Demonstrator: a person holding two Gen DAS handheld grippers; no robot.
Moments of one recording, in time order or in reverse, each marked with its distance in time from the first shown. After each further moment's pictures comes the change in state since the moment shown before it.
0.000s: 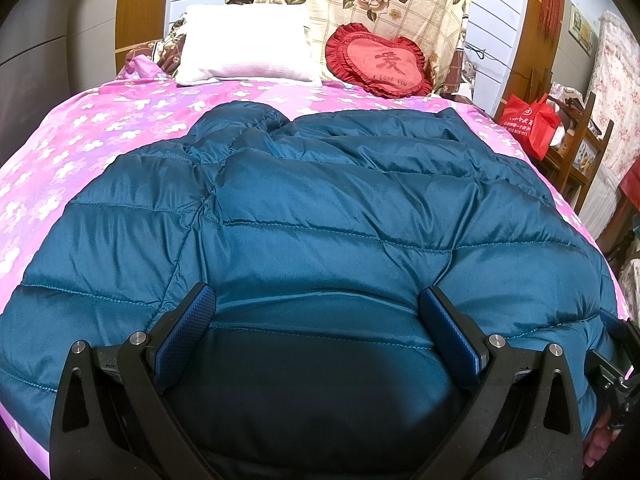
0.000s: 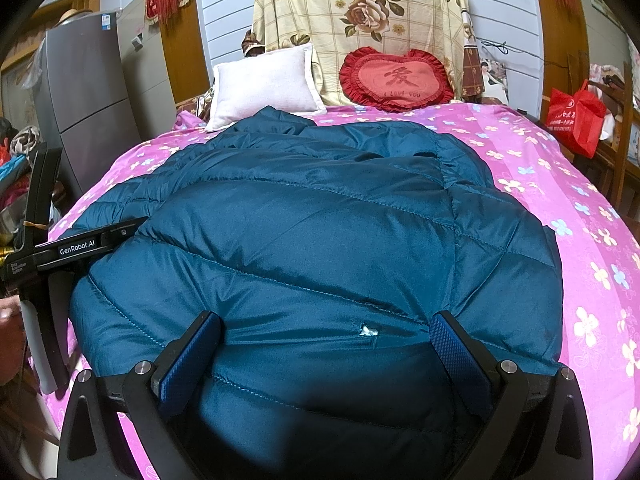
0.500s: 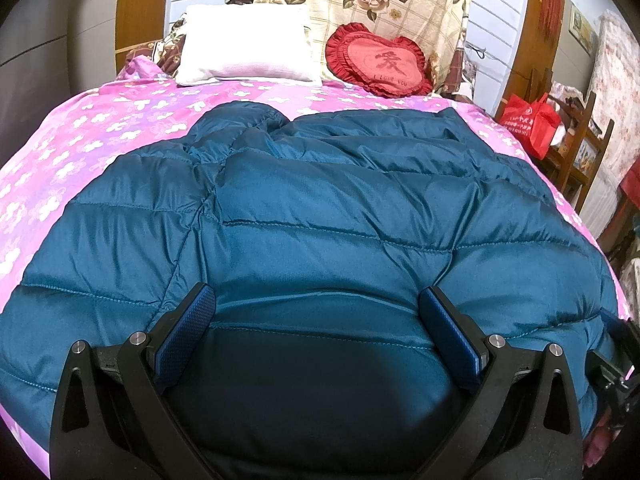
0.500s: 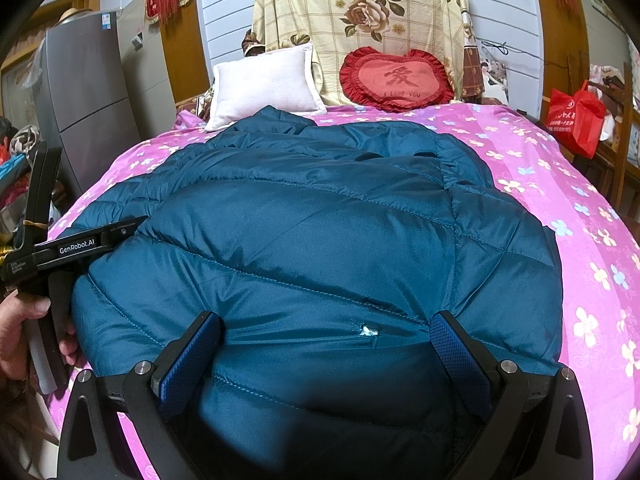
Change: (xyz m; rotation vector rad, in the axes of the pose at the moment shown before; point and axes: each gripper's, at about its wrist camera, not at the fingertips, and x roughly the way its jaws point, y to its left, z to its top) left arm 0.001 -0.002 0.001 0.011 0.008 0.008; right arm 0.000 0.001 0.000 0.001 0.000 0.002
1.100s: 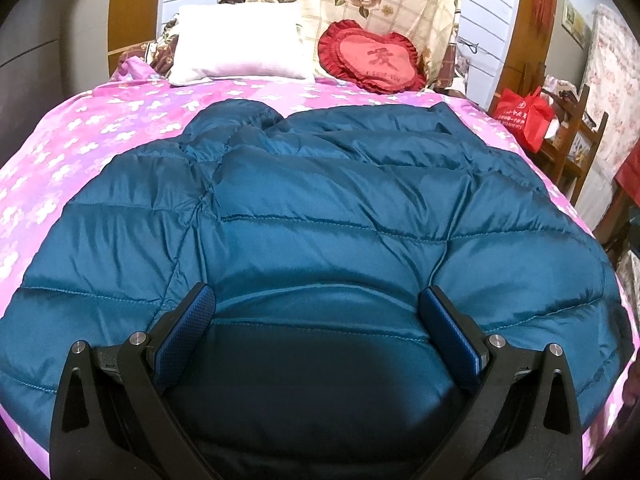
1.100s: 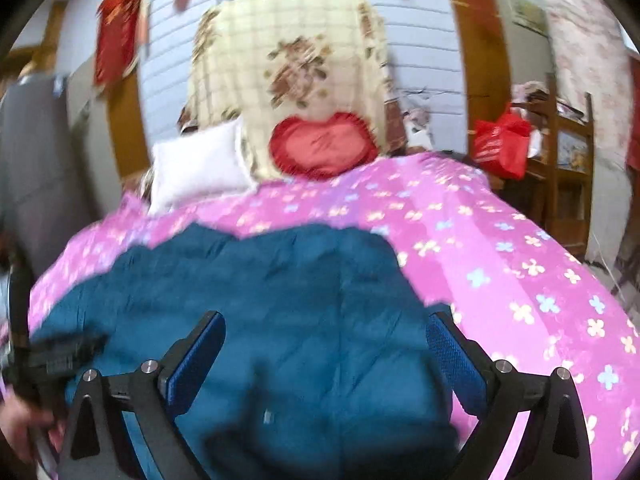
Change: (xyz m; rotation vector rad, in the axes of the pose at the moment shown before) left arm -0.004 -0.006 -0.002 0.015 0.002 -0.018; right arm -0.044 -0.030 0.046 0.145 -0.227 -0.209
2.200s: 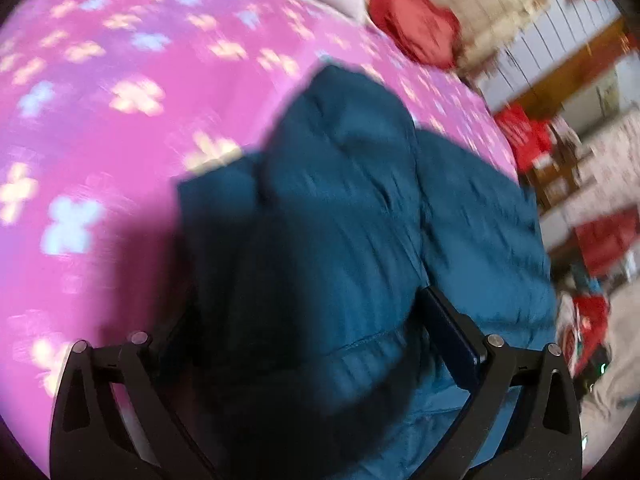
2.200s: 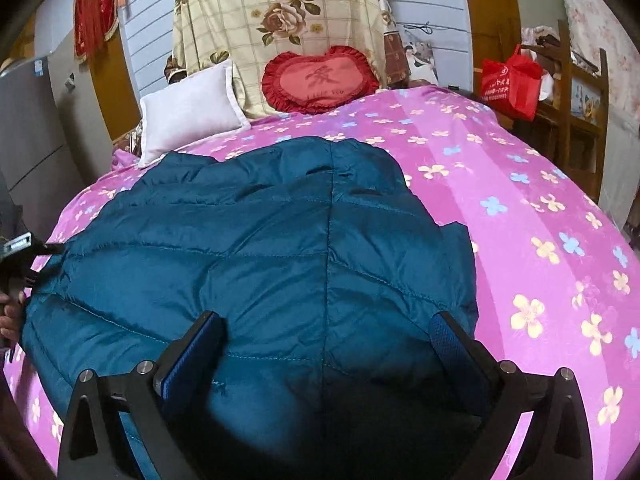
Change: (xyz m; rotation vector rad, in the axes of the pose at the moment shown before) left arm 0.048 0.162 0.075 -0.213 0.322 -0.272; right arm 0.037 -0.023 -0.034 0.022 0.227 0.026
